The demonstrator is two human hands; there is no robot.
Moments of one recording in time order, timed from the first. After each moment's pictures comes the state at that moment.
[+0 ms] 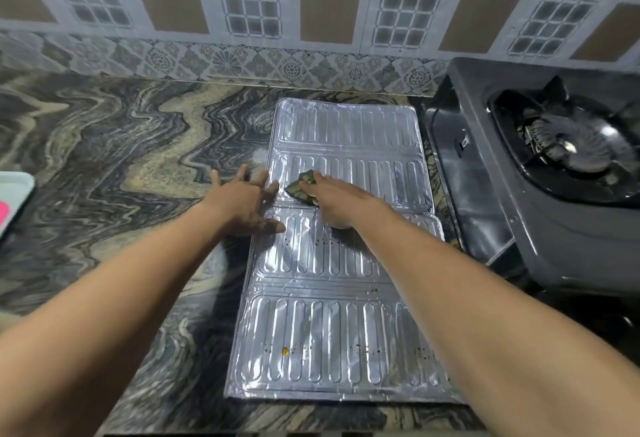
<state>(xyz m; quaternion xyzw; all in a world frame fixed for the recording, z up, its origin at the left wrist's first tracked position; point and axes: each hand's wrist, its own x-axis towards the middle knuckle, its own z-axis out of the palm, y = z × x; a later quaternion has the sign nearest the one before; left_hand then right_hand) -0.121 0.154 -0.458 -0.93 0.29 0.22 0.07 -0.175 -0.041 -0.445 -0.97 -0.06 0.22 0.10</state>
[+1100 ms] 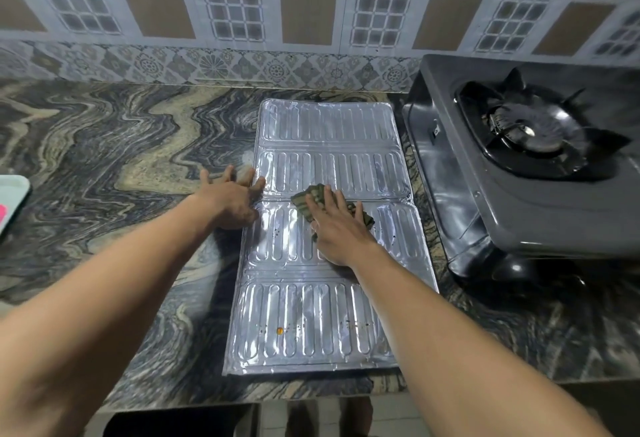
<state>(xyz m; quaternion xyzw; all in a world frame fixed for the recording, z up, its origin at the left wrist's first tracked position) -0.131 0.158 -0.455 -0.93 0.28 0.24 0.10 -0.255 -0.038 -0.485 -0.97 0.03 0.17 0.14</state>
